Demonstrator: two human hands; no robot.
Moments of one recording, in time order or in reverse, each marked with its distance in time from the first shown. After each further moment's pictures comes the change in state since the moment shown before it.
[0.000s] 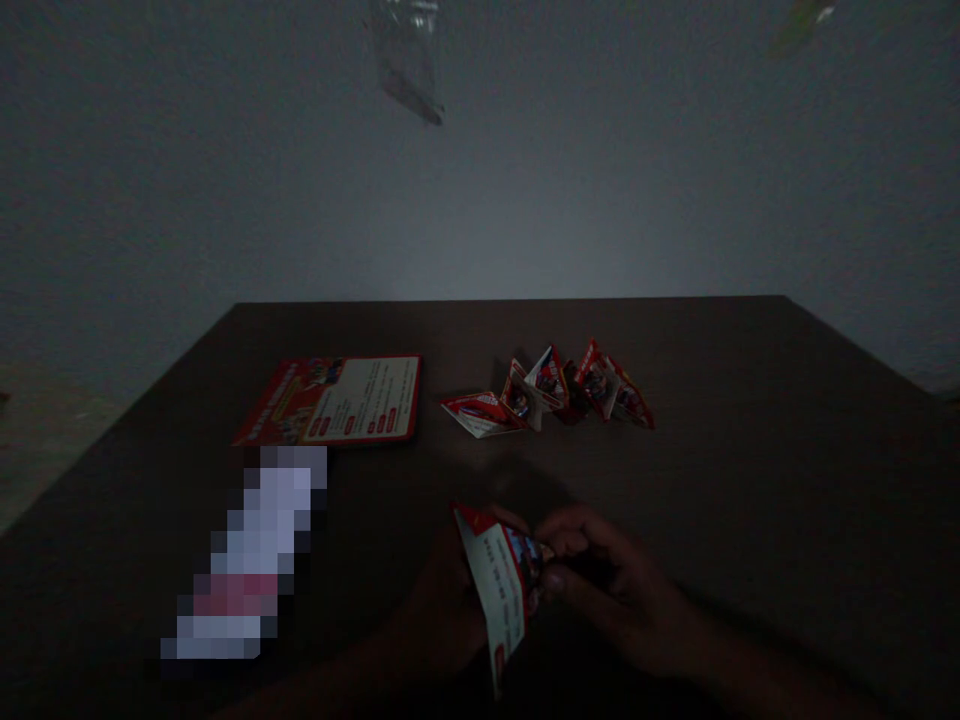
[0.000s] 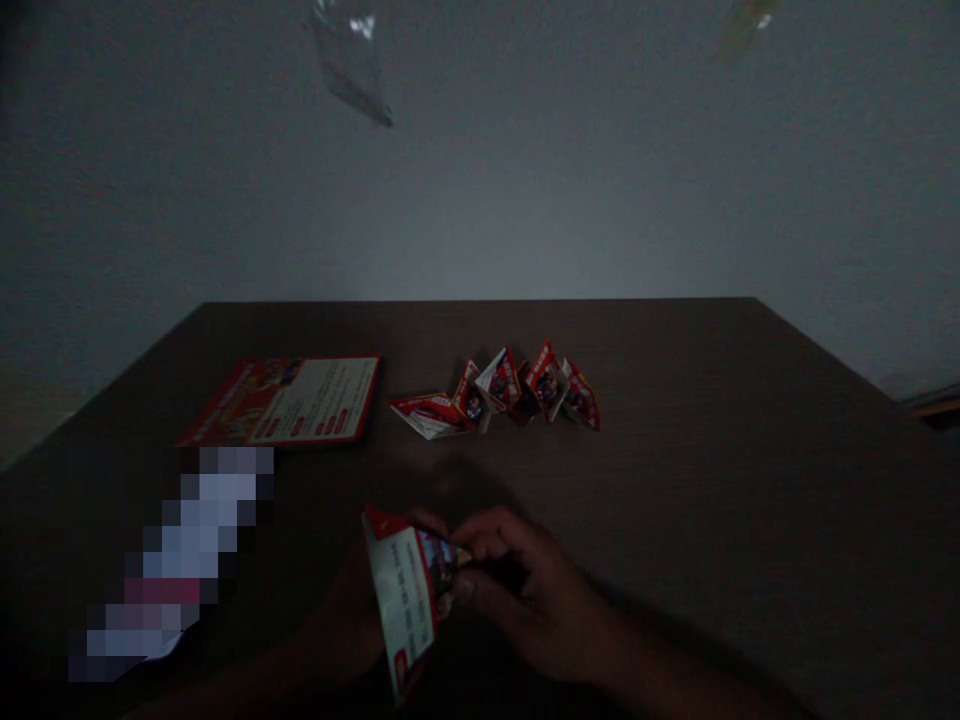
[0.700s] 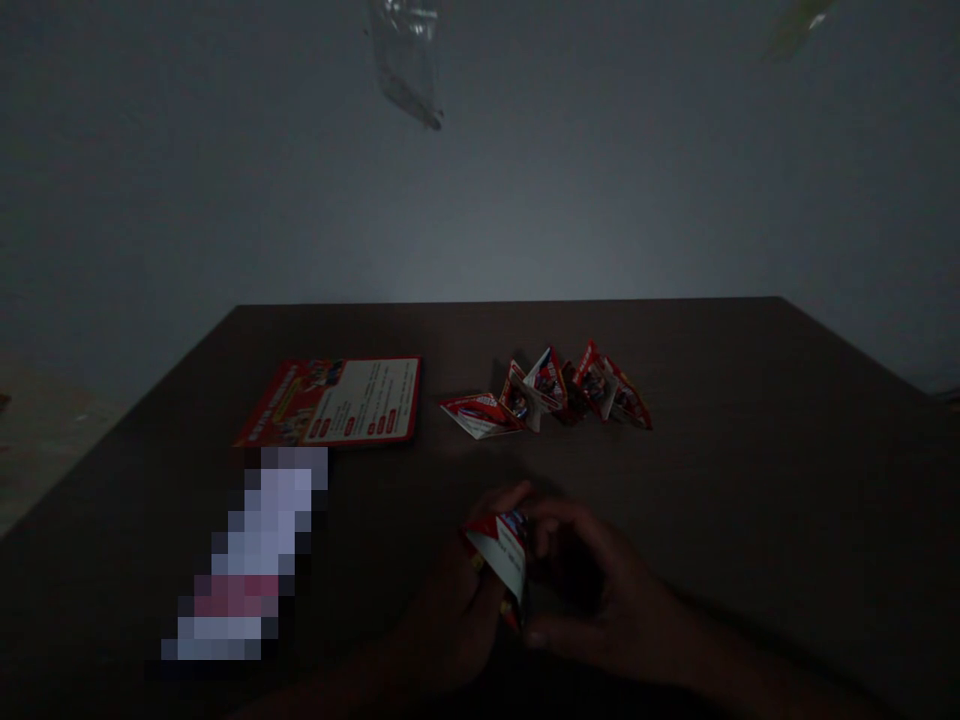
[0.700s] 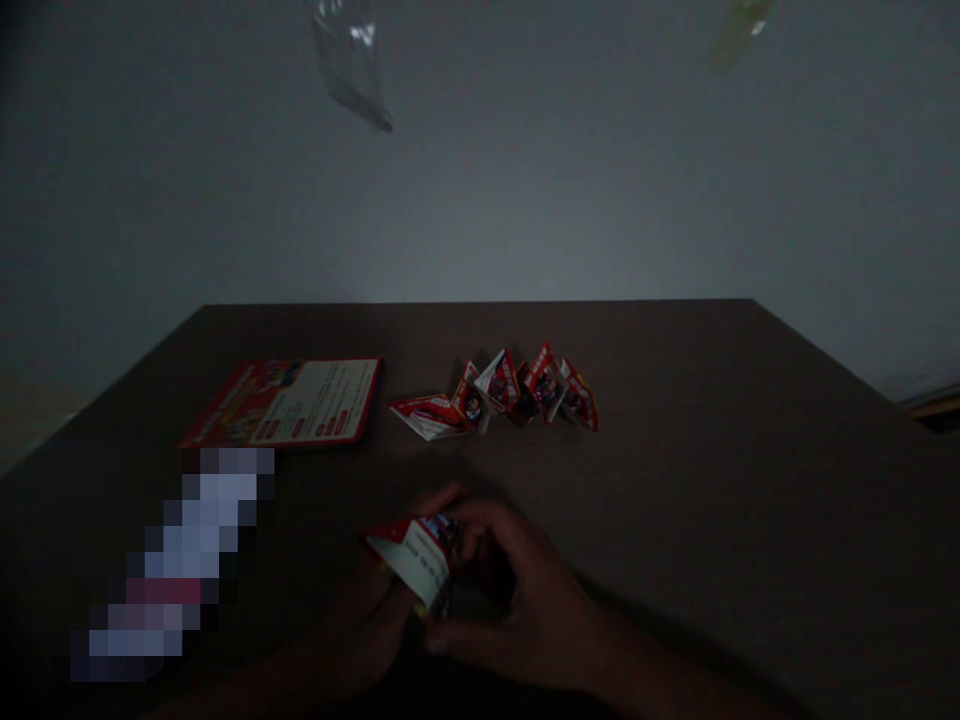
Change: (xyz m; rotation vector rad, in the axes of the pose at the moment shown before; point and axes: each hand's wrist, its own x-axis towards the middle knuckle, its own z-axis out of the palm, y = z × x) left_hand -0.003 -0.030 -0.012 0.400 0.019 0.292; right_hand 0.003 -0.002 0.004 -0.153 0.020 -0.066
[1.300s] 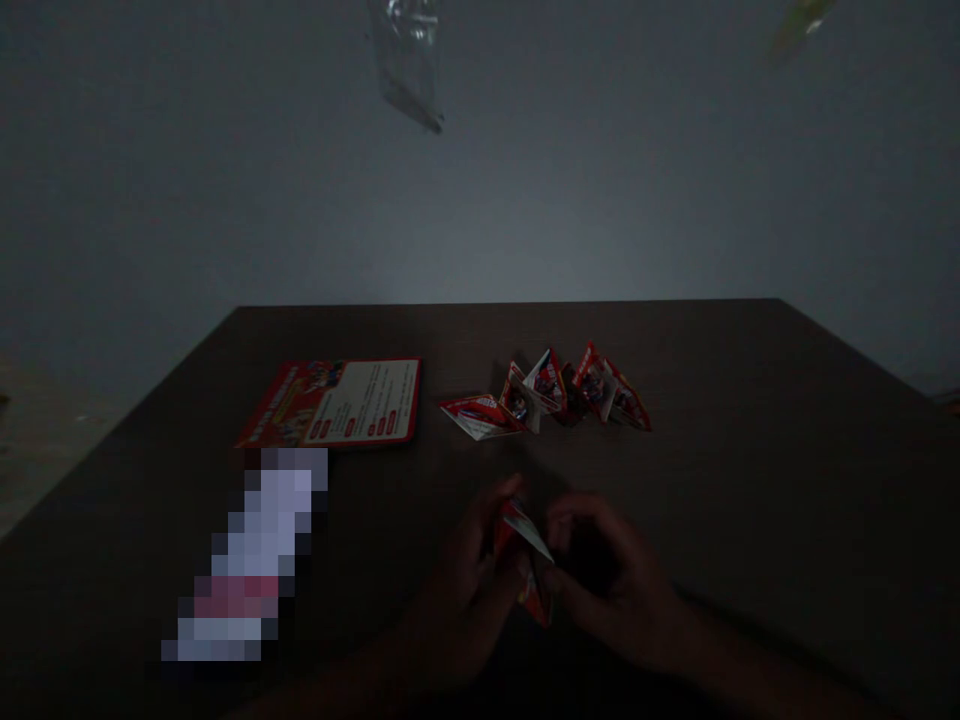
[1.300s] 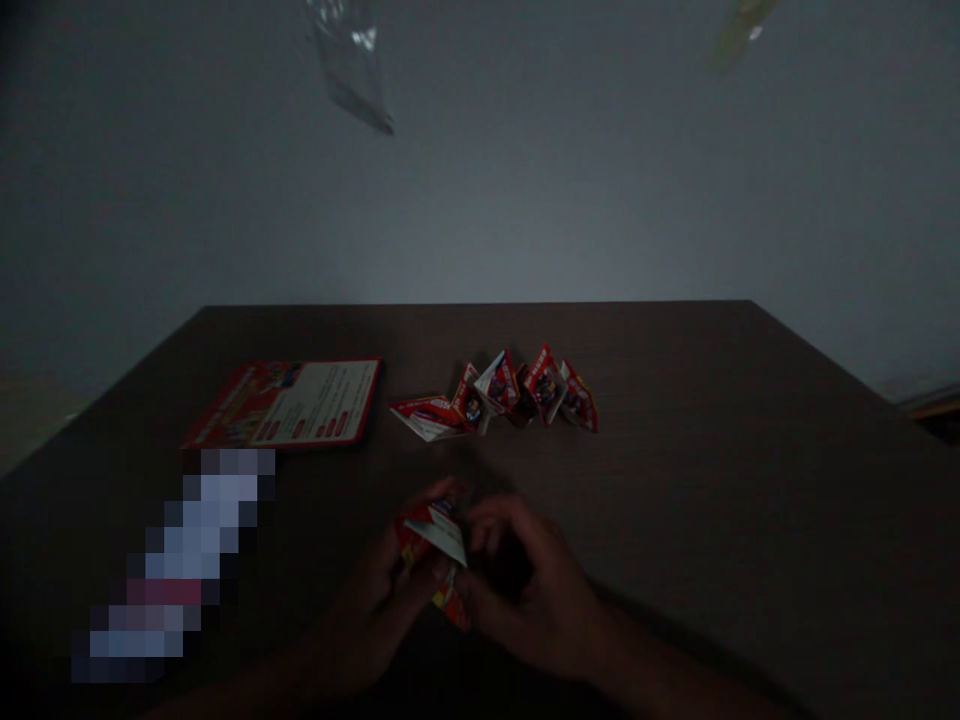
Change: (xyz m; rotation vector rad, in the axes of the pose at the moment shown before) left_hand 0.002 -0.001 0.005 -0.214 -0.023 -0.049; right_hand 0.000 0.004 -0.003 -0.122 0.170 -0.158
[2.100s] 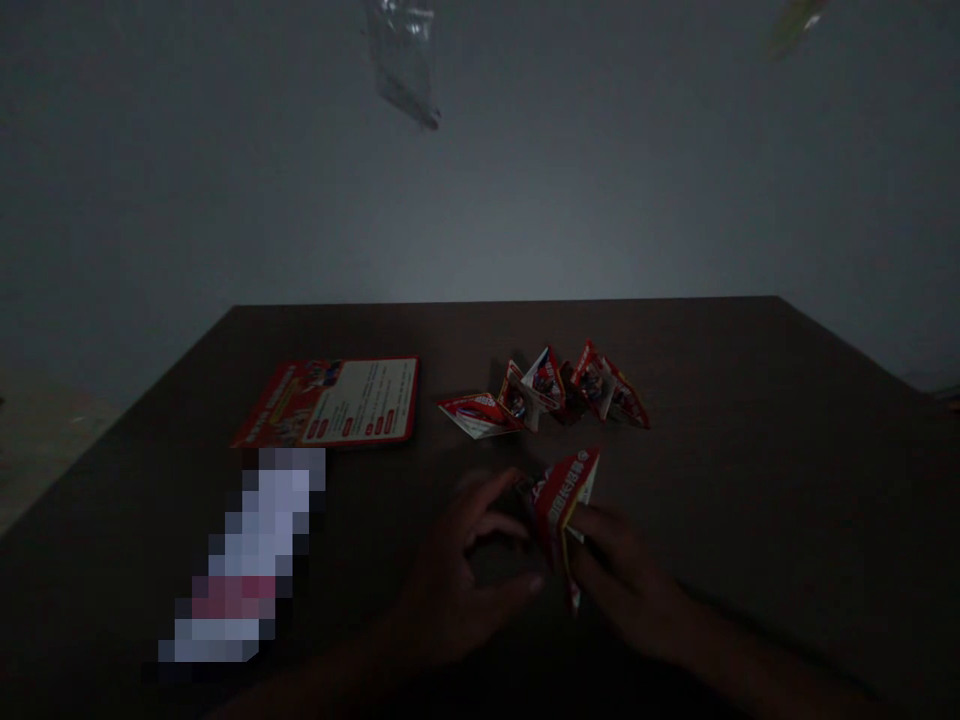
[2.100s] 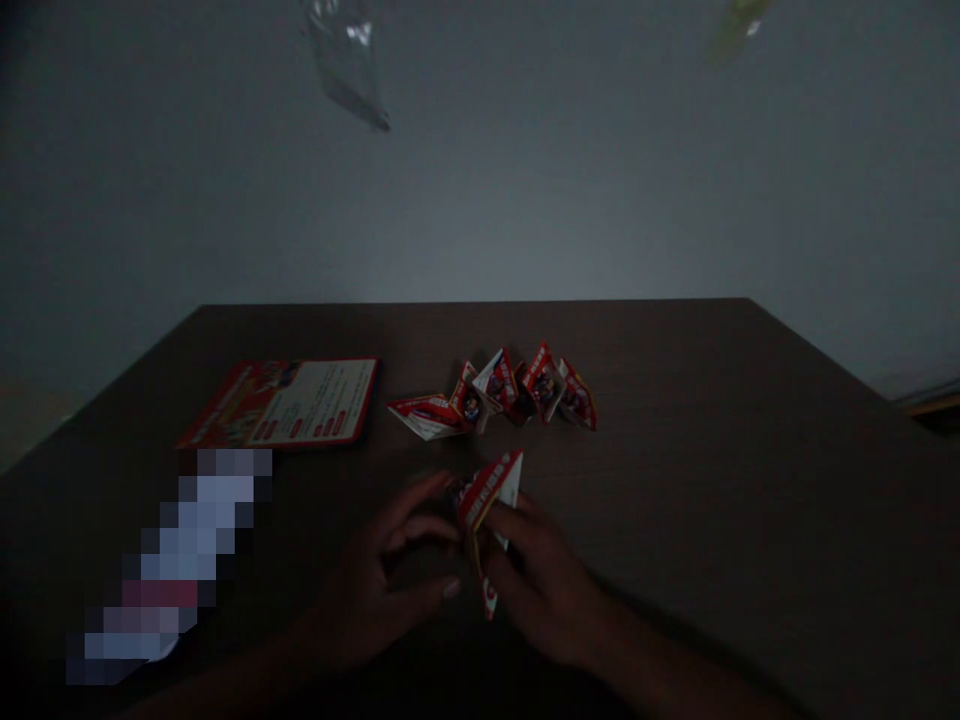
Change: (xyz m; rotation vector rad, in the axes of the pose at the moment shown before) left_hand 0.009 0.009 -0.009 0.150 -0.037 0.097; right_hand 0.008 -0.005 -0.009 -0.211 -0.080 -0.033
